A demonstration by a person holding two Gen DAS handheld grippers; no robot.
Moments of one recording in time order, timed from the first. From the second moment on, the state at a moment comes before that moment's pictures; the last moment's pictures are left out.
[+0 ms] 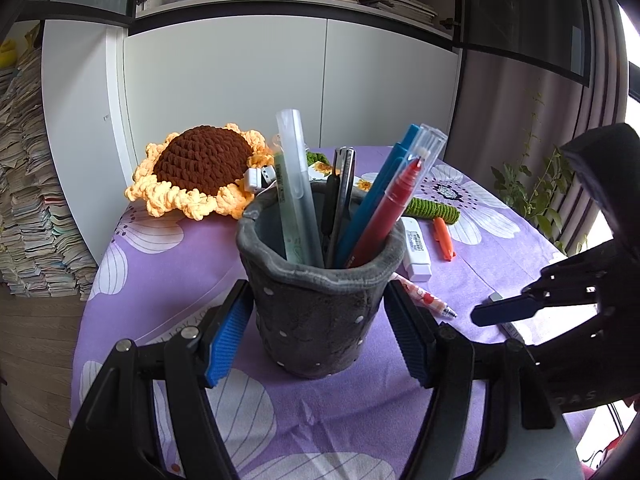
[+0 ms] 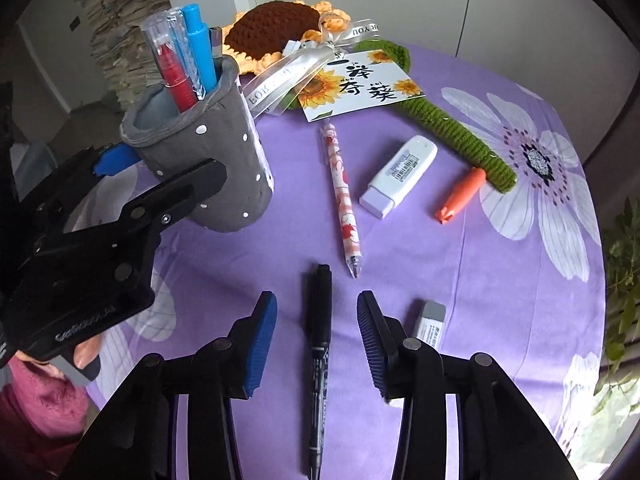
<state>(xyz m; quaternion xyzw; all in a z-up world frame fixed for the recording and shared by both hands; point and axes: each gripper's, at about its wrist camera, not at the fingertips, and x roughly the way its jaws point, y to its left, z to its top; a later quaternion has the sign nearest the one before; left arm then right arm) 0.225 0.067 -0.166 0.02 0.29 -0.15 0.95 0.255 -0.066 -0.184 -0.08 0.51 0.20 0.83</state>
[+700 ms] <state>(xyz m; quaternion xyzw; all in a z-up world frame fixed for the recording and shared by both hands) 0.225 0.067 -0.166 0.02 0.29 -0.15 0.95 0.226 -0.085 -0.126 -0.05 0.45 0.20 0.87</state>
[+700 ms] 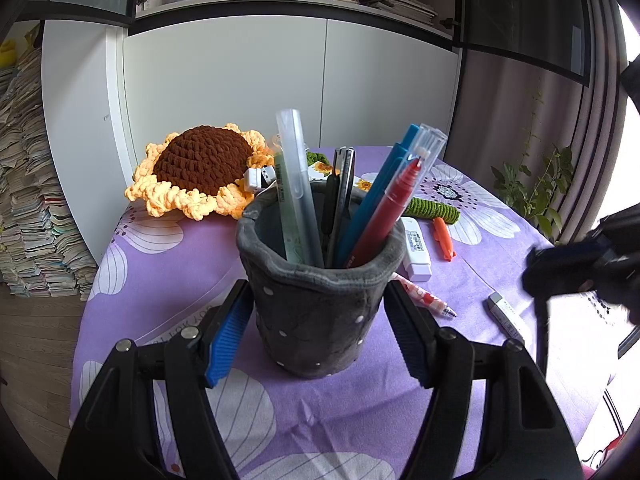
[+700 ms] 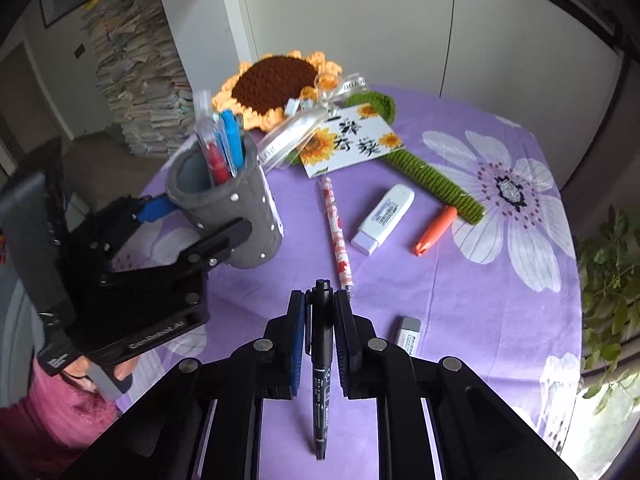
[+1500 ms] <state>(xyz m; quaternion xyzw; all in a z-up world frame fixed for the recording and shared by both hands) 0.225 0.067 -0.167 0.02 0.29 -0.15 0.94 0.227 -0.035 -0.020 -0.03 0.22 0.31 0.92</state>
